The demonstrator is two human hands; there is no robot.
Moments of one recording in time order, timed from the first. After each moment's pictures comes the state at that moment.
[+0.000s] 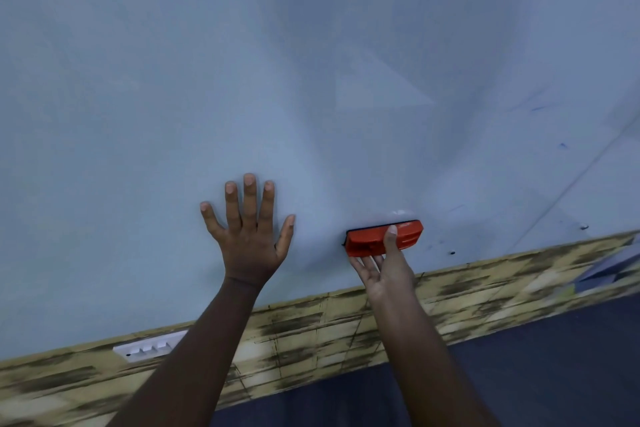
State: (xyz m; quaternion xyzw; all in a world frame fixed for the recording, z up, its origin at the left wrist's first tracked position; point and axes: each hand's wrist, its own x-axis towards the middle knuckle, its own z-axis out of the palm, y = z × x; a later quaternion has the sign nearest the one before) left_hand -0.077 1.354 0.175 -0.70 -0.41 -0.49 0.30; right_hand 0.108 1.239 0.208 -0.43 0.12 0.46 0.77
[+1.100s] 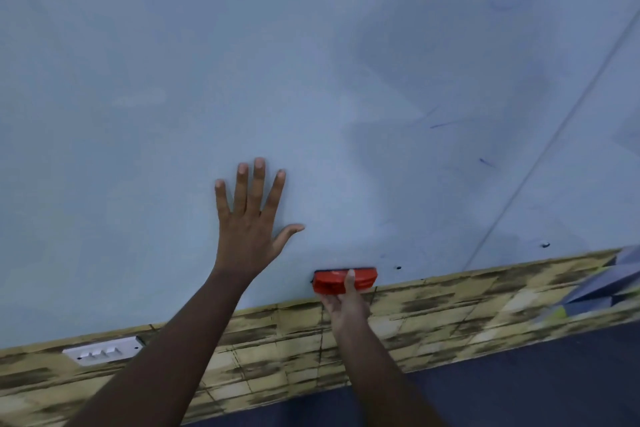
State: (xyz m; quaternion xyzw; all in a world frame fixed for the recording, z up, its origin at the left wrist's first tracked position) left_hand 0.035 1.317 0.225 -0.78 -0.40 -0.36 0.32; right_hand 0.195 1.211 0.121 -0.46 0.14 0.50 0.72
